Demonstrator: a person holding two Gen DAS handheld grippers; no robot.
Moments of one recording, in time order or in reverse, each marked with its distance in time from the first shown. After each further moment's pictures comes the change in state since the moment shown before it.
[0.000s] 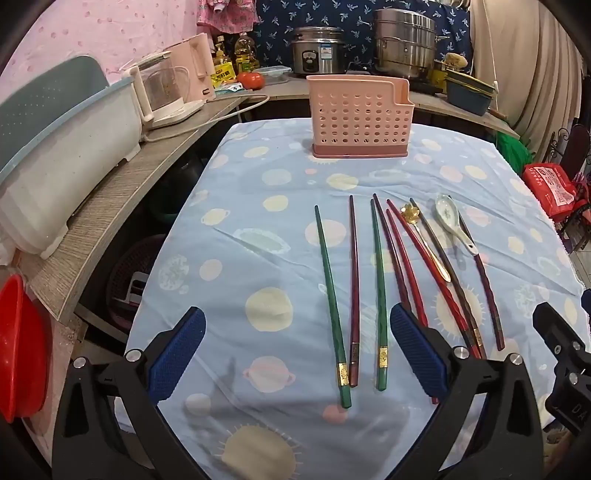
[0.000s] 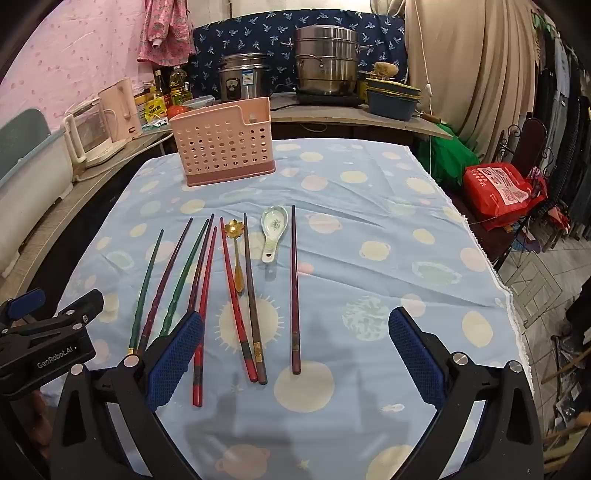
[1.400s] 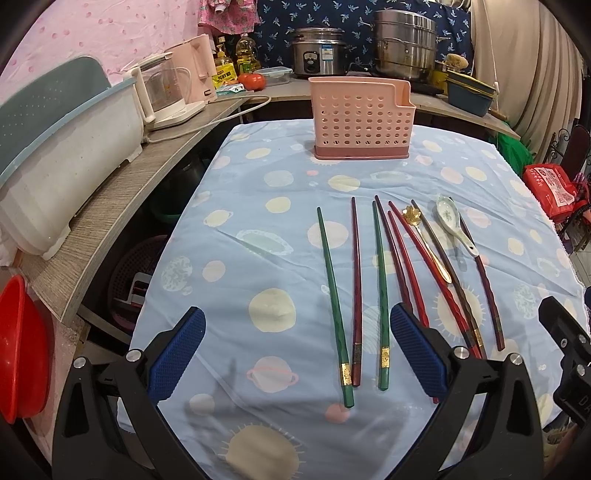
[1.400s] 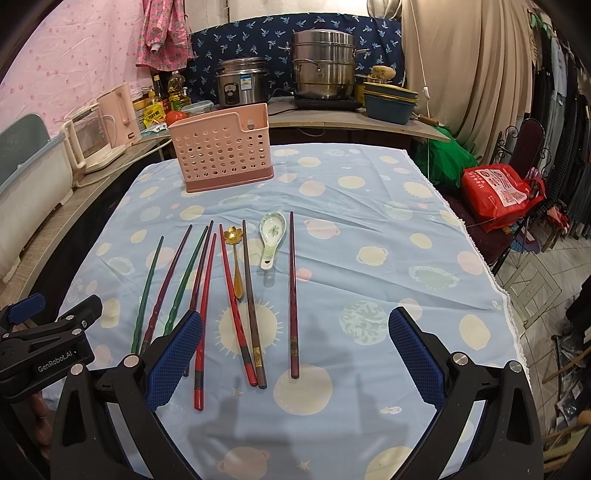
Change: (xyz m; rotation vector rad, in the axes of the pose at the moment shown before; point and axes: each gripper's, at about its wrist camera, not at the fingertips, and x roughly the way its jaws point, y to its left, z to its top) left arm -0.004 0.002 0.001 0.004 -0.008 -0.001; right arm -0.003 -0.003 0.002 0.012 -0.012 0.006
